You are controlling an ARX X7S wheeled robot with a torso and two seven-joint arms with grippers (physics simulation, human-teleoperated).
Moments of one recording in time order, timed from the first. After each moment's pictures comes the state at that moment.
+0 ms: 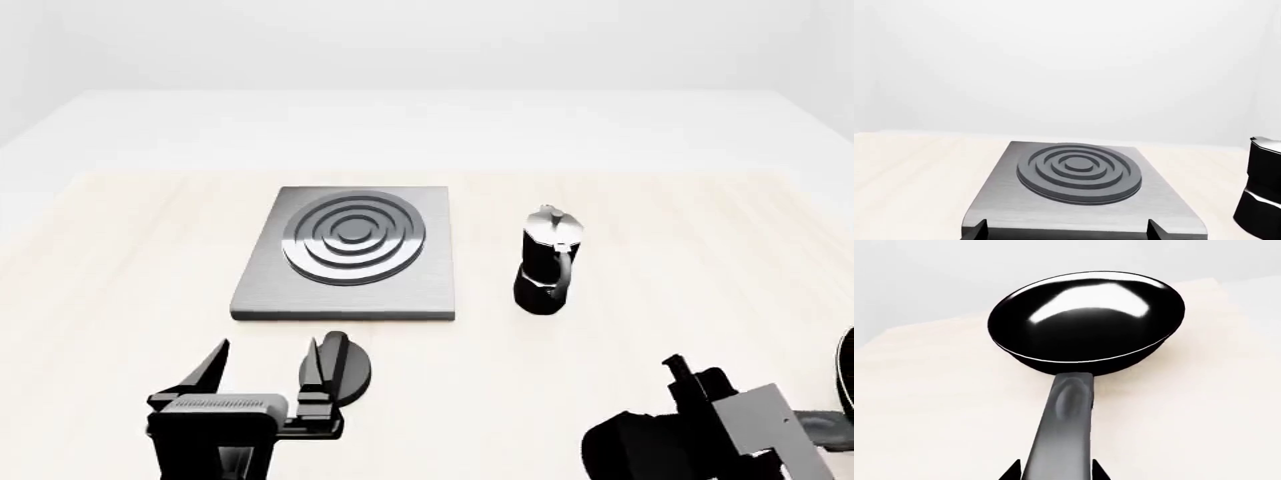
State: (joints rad) left arm 0.05 -0.31 0.23 0.28 -0.32 -0.02 -0.28; right arm 0.33 0.09 -0.02 0.22 0.42 -0.07 1.37
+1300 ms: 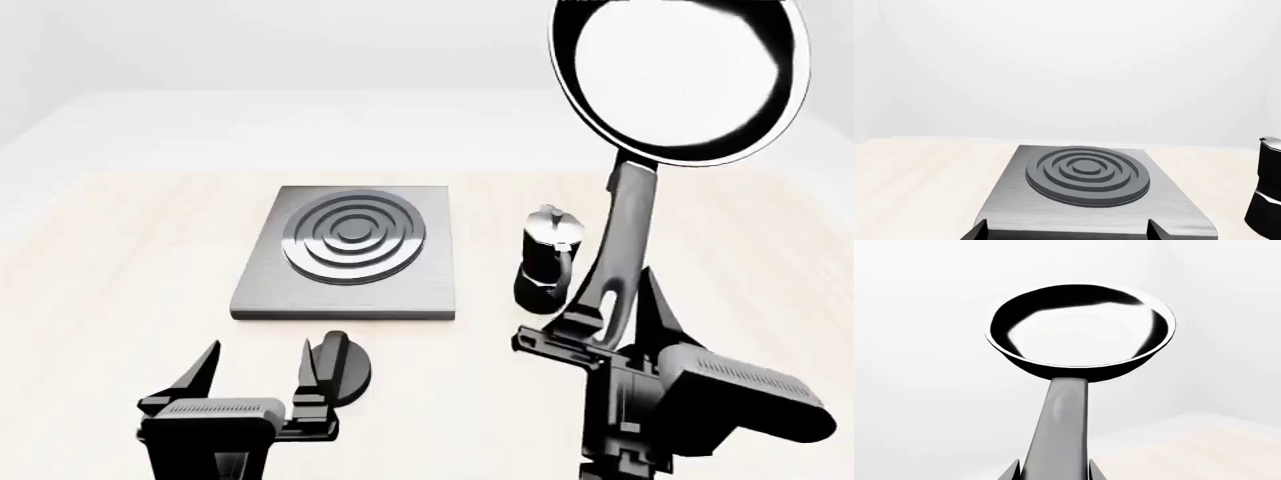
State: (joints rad) left arm 0.07 -0.33 0.24 0.29 -0.30 -0.01 -0.32; right arm 0.18 0.40 -0.50 -0.46 0.34 -0.01 0.85
